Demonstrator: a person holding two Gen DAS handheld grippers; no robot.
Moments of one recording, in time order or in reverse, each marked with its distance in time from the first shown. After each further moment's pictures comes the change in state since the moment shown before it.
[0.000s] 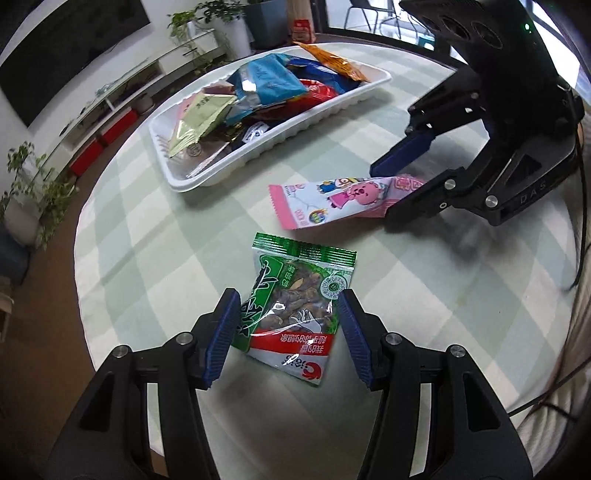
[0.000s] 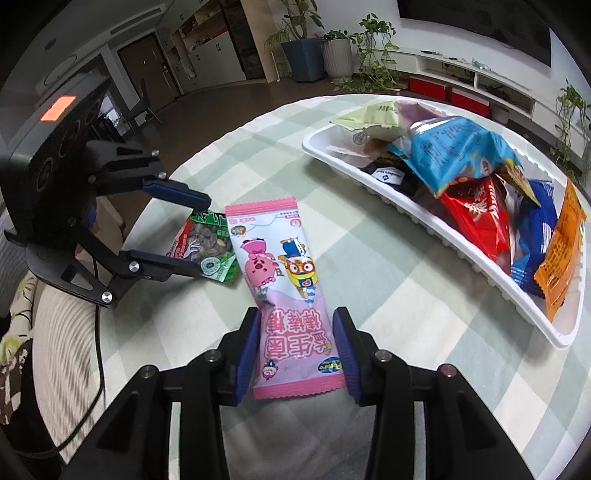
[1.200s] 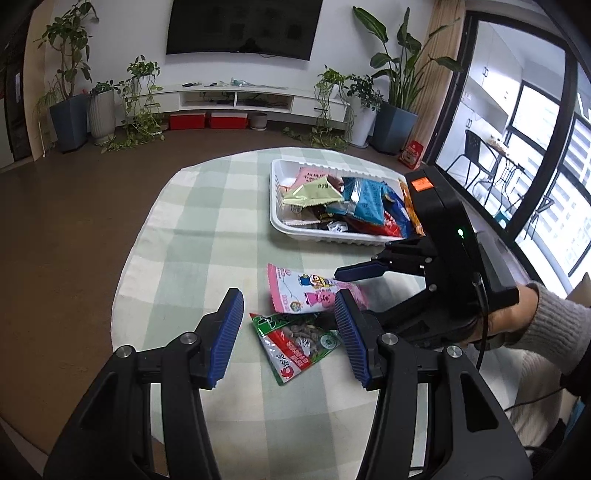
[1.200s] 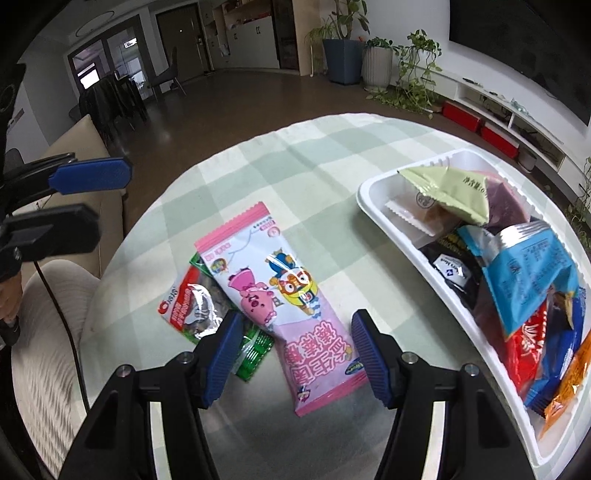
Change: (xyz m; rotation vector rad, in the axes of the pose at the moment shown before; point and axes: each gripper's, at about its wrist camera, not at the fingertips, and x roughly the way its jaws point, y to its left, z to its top) left arm -0.094 0.018 -0.041 -0.661 -0.336 0.086; right arm 0.039 0.026 0.054 -0.176 0.028 -0.005
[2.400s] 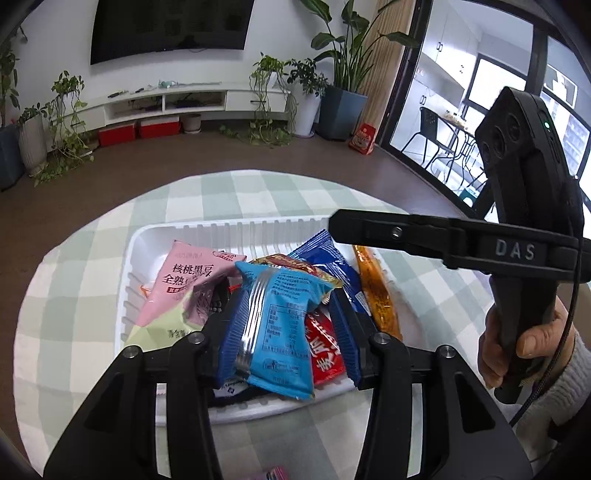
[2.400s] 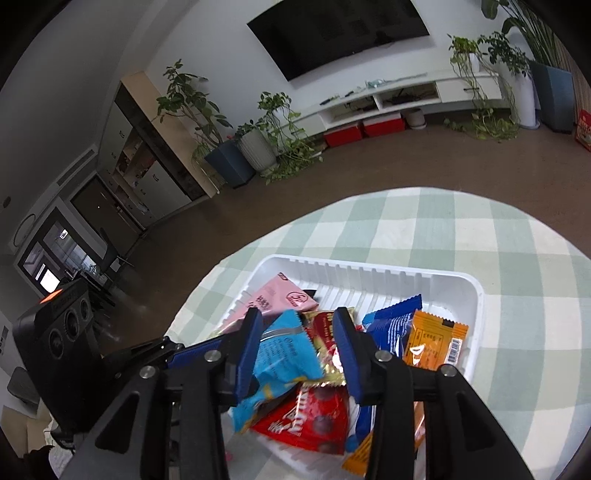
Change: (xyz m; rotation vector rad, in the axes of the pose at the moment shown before) left arm 0.178 -0.097 0.137 0.140 0.034 -0.183; right arm -0.120 -0.190 -0.009 0.616 -0.399 -0.015
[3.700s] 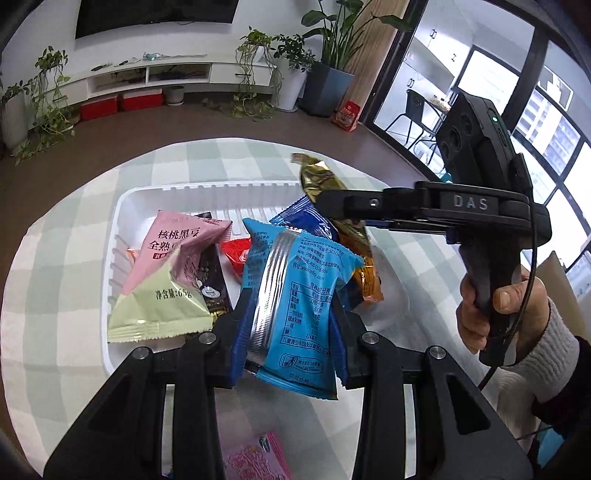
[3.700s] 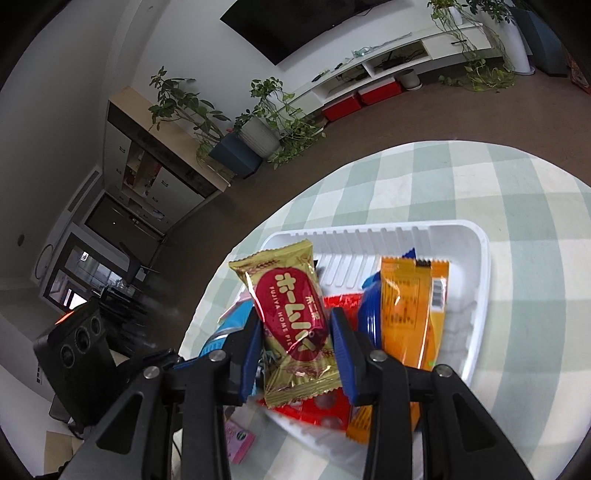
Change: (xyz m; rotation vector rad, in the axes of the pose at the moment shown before) left arm -0.013 0.001 -0.016 -0.020 0.116 -0.096; right arm 0.019 -0.036 -0.006 0.155 0.093 0.107
